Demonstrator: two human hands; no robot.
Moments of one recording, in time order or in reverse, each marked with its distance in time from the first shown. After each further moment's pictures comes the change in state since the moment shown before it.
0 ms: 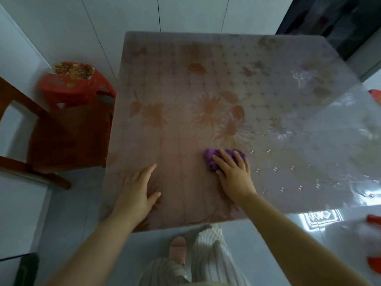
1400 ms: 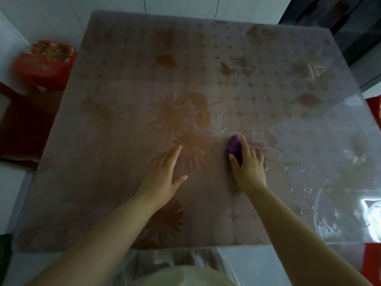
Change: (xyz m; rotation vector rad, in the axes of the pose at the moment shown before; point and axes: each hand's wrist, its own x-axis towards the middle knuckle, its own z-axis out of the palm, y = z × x) left_hand 0.090 0.176 0.075 -0.112 -0.066 0.153; right_hand 0.057 0.154 -0.071 0.234 0.065 0.235
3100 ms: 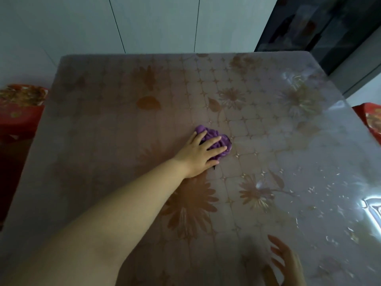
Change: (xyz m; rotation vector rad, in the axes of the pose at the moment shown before) left_hand 0.244 0.014 0.013 0.529 -0.262 0.496; right_hand -0.063 0.034 -0.006 0.734 0.088 0.349
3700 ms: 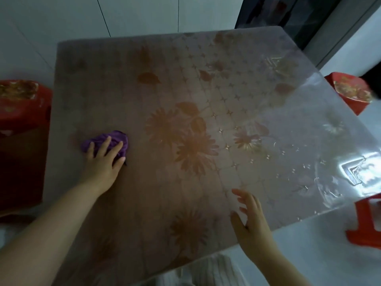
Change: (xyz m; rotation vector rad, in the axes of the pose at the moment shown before) left_hand -0.255 -0.078 0.035 -0.217 0.153 -0.671; right_hand -0.111 -0.017 0.069 -0.286 -0.052 -0.292
